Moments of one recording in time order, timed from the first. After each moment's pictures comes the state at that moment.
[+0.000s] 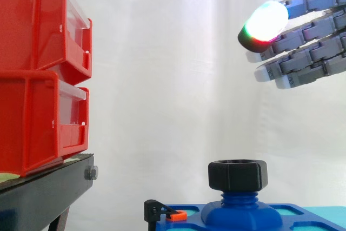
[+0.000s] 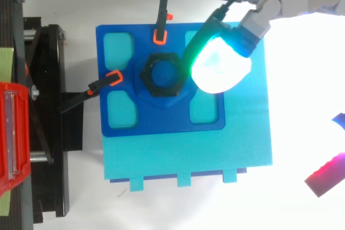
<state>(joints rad) 0.13 -1.86 -1.49 -2.97 -1.27 -0.46</state>
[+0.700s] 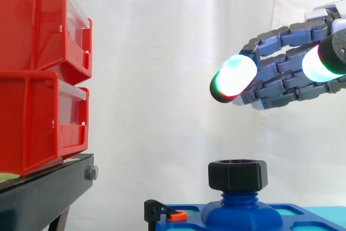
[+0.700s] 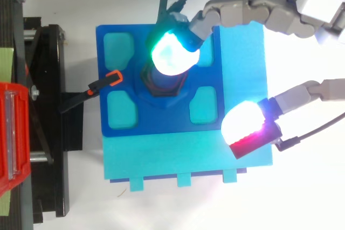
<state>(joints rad) 0.14 -1.95 -1.49 -2.84 -1.23 -0.80</state>
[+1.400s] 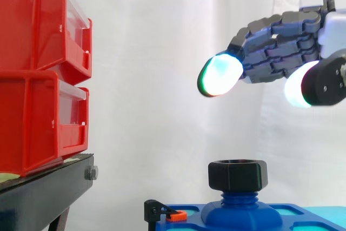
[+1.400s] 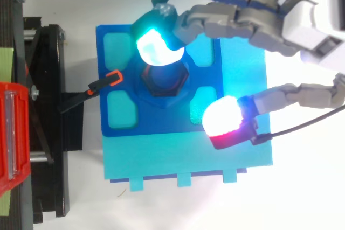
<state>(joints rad) 0.16 -1.98 -1.48 -2.74 -1.21 -1.17</state>
